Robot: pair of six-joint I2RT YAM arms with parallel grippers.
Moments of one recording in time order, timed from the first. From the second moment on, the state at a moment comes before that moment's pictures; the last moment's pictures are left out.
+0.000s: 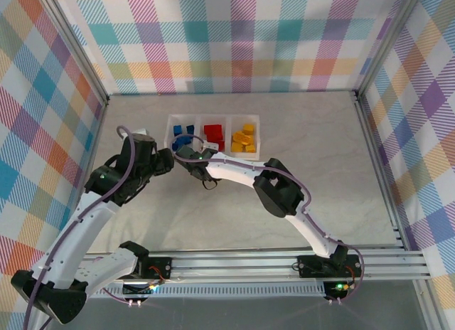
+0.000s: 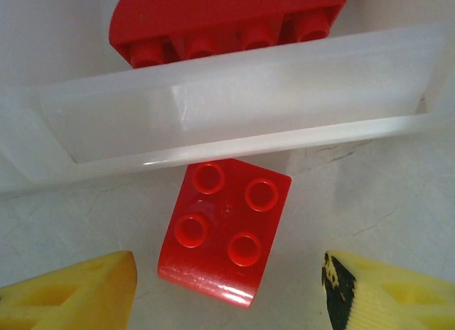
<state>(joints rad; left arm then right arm) -0.43 0.96 1.10 -0.92 -0.30 -0.56 1.00 2.39 1.96 -0.80 0.48 1.07</state>
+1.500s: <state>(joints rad) -0.43 0.92 1.12 -0.97 -0.29 -0.56 0.99 2.06 1.39 -0.42 0.30 0.69</state>
